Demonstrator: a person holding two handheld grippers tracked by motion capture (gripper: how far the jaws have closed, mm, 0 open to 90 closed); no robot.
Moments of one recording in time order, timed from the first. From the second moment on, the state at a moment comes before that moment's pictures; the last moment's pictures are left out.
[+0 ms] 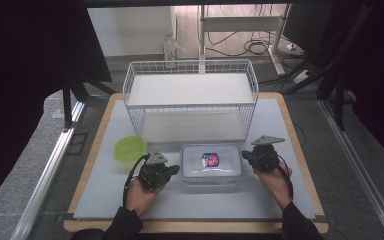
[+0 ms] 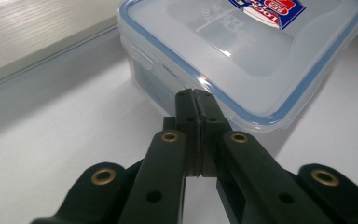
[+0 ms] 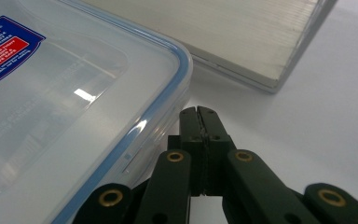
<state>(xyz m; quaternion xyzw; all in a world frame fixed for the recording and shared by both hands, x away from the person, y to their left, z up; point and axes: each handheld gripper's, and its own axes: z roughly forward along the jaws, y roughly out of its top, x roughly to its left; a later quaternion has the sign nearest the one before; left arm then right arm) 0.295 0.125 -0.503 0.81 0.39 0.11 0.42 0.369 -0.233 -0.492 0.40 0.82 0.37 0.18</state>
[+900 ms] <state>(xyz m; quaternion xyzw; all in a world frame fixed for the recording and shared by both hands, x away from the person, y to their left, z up) 0.262 0.157 -0.509 0.81 0.37 0.16 0.42 0.334 -0.265 -0.481 0.39 0.80 0.41 0.18</state>
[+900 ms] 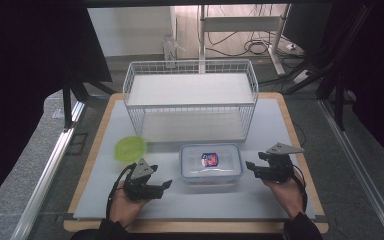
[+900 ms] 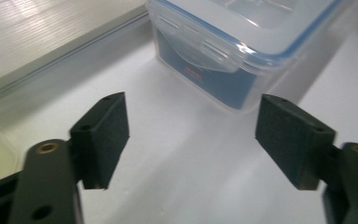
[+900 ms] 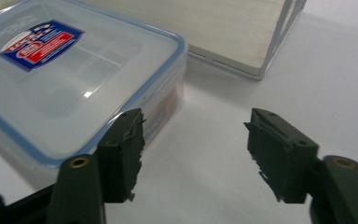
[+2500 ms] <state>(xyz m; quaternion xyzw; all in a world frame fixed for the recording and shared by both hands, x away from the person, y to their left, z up) 0.281 0.150 -0.492 0.80 0.34 0.13 0.47 0.325 -0.249 -0.472 0.34 0.83 0.42 0.13</state>
